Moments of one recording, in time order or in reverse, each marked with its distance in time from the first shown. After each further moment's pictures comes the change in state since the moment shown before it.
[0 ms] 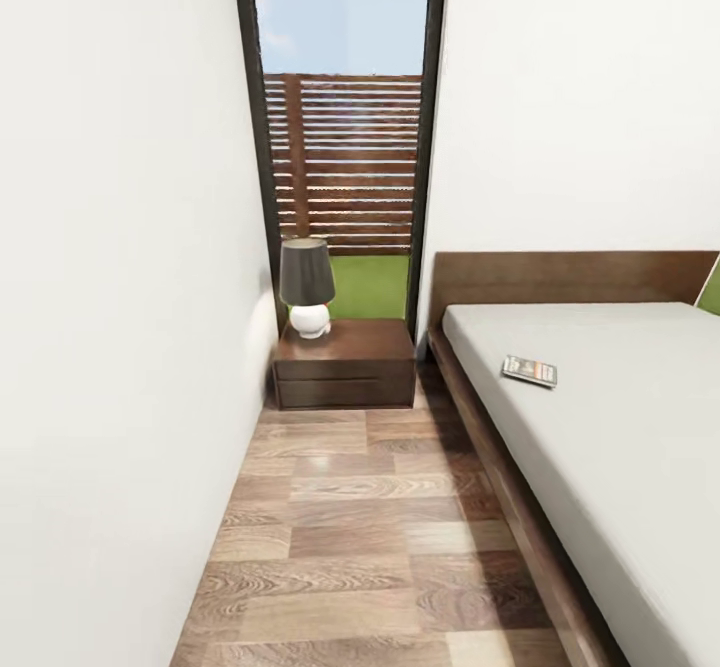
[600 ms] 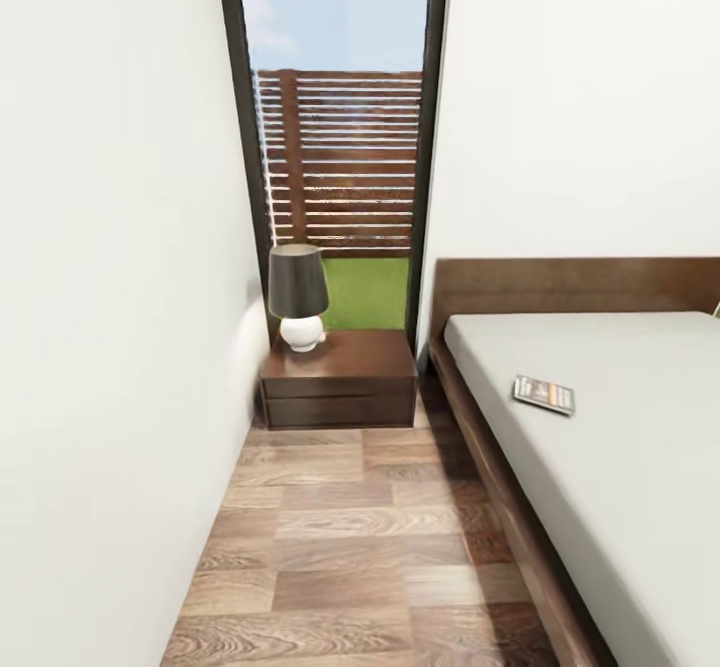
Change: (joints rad) left arm 0.000 0.000 0.000 0.000 0.000 0.000 0.000; right arm 0.000 0.000 0.000 0.000 0.000 0.000 0.000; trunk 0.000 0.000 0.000
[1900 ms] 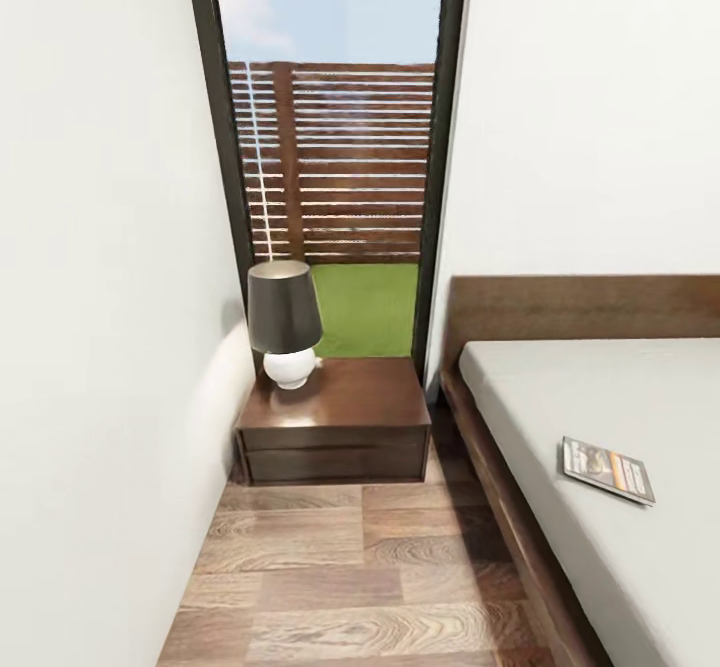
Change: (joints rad) left arm 0.000 0.000 0.000 0.000 0.000 0.000 0.000; right arm 0.000 0.000 0.000 0.001 0.000 0.000 0.000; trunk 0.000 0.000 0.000
